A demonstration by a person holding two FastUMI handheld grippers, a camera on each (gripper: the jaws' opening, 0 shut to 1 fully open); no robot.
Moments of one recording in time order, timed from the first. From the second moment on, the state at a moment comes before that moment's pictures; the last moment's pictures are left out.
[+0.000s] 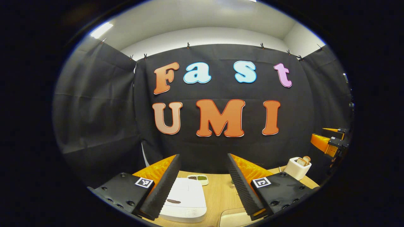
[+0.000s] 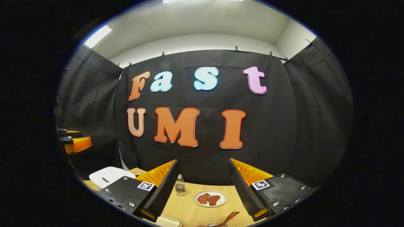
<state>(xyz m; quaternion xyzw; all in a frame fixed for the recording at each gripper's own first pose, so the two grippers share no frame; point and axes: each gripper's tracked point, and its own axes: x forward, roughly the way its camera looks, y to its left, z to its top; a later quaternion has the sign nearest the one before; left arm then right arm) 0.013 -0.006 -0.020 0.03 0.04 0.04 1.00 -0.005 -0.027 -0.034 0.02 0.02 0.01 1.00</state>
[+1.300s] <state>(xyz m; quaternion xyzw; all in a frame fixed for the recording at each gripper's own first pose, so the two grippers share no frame) 0.055 0.067 -0.158 -0.13 0.33 0.06 0.93 -0.024 -0.083 -0.093 0.01 0.09 -0.07 0.99</state>
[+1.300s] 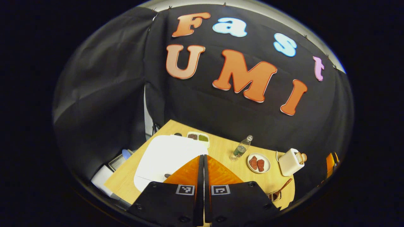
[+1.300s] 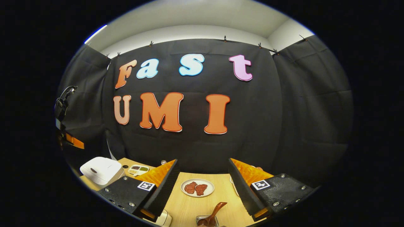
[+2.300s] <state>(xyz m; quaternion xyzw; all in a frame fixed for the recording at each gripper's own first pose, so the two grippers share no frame) 0.041 0.121 -0.306 -0.20 0.53 0.11 0.82 -0.057 -0.133 -0.159 0.06 0.17 -0.16 0.97</state>
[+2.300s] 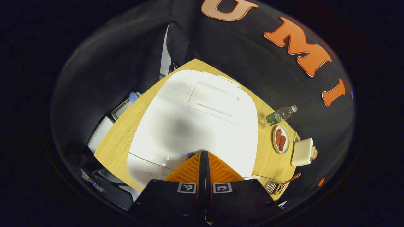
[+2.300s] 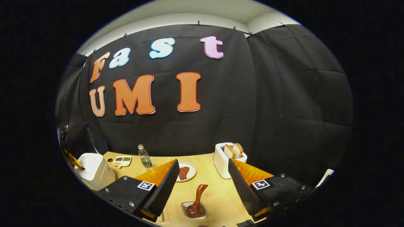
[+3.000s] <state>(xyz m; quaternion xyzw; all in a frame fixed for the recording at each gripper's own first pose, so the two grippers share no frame) 0.092 0.111 -0.151 -0.08 0.20 0.10 0.97 -0.060 -0.143 -0.242 0.10 0.28 -0.15 0.94</state>
